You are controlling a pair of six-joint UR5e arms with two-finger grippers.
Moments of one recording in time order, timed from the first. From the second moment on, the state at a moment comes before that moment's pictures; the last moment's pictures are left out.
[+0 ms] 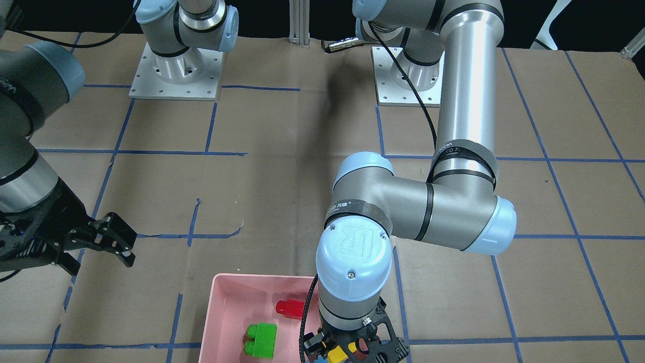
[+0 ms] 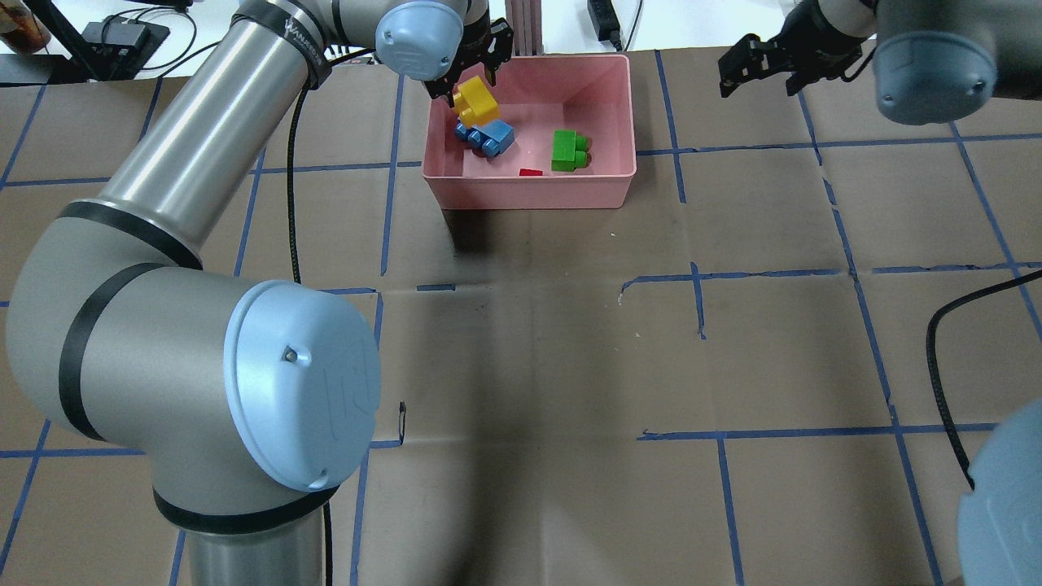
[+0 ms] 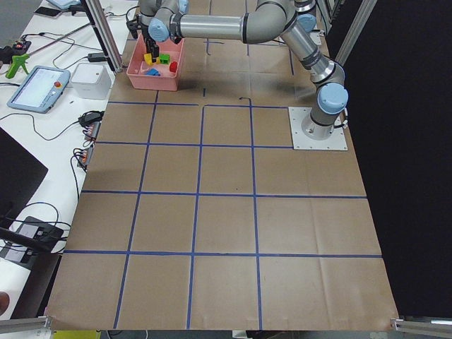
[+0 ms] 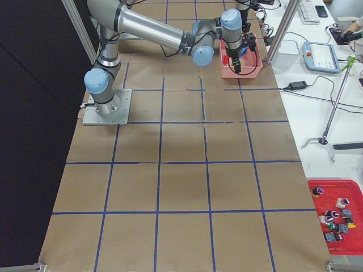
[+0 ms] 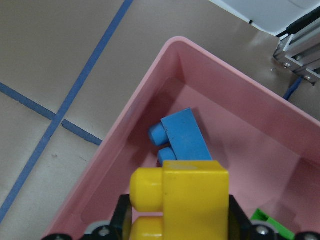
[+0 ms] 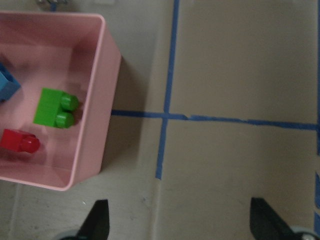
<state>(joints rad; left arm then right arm) -1.79 -2.41 -0.86 -1.28 1.67 -0.74 1.38 -1.29 1.54 -2.02 -1.40 -0.24</state>
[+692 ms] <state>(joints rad) -1.69 -2.25 -0.90 -1.38 1.61 -0.57 1.45 -1.61 1.53 -1.56 -1.56 -0.24</state>
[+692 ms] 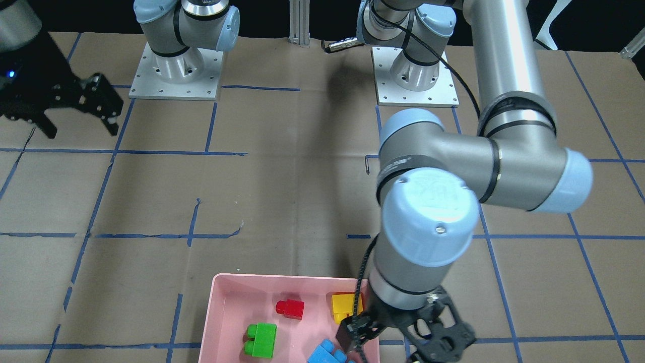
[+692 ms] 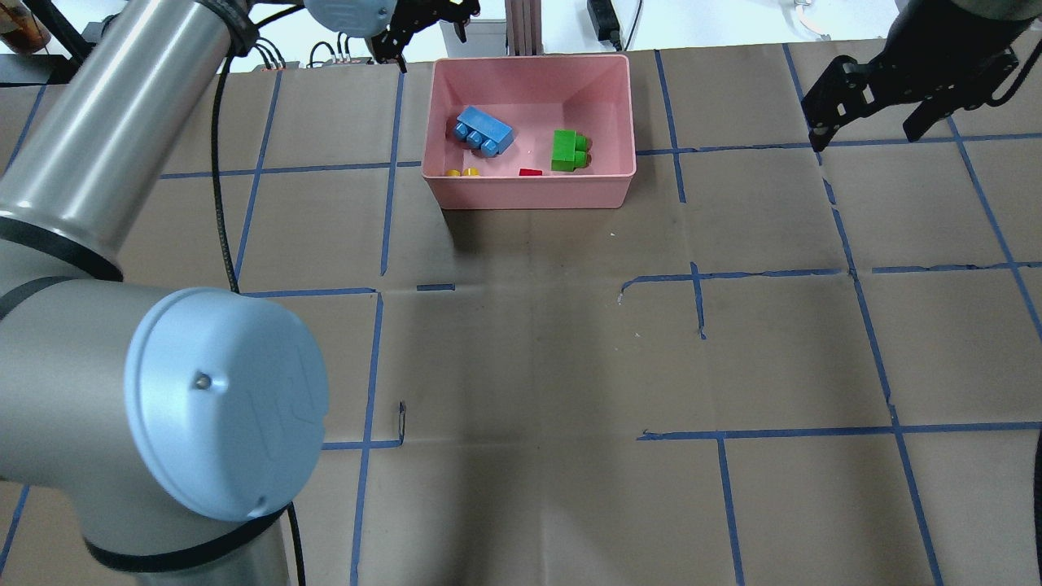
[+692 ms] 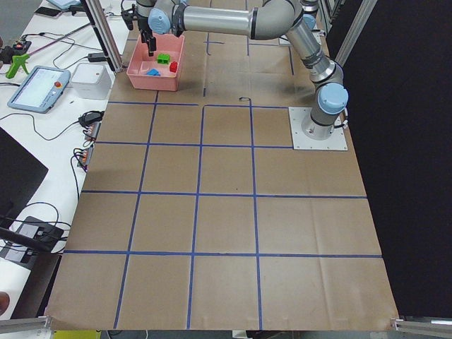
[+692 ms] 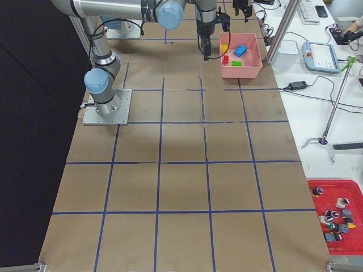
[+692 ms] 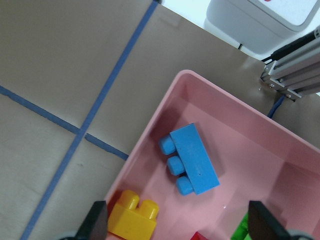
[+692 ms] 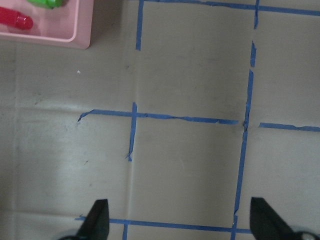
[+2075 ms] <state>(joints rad) -1.54 -1.61 -1.44 -1.65 1.53 0.32 1.64 -1.58 1.60 -1.52 -1.56 -0.04</state>
